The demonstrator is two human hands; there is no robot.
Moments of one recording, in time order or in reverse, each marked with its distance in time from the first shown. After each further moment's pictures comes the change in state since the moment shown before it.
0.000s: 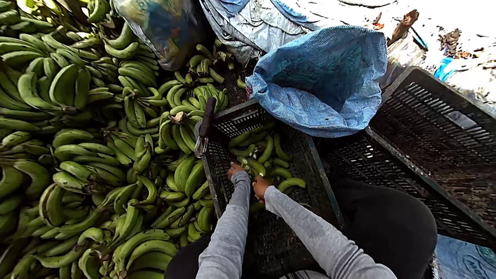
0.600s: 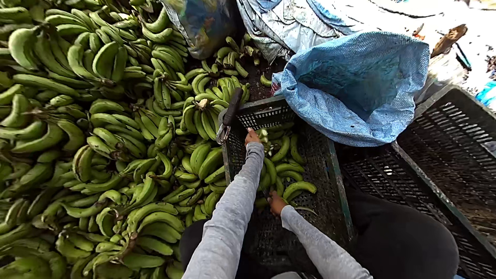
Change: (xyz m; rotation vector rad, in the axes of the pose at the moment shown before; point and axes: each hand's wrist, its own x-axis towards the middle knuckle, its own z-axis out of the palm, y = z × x) left_hand -0.017 0.074 -0.045 -0.313 -0.181 0.170; right_hand 0.024 0.080 0.040 -0.167 -0.039 -0.021
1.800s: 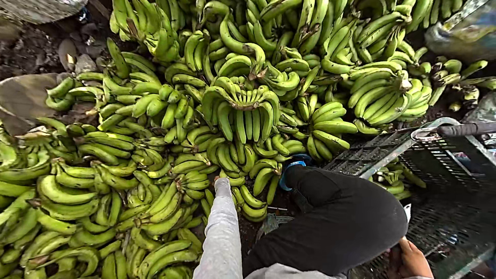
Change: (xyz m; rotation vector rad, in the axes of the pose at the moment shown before) left_hand -0.130 -0.604 -0.224 -0.128 0.333 -1.027; right_hand -0.097 0.035 -0.045 0.021 0.582 -0.295
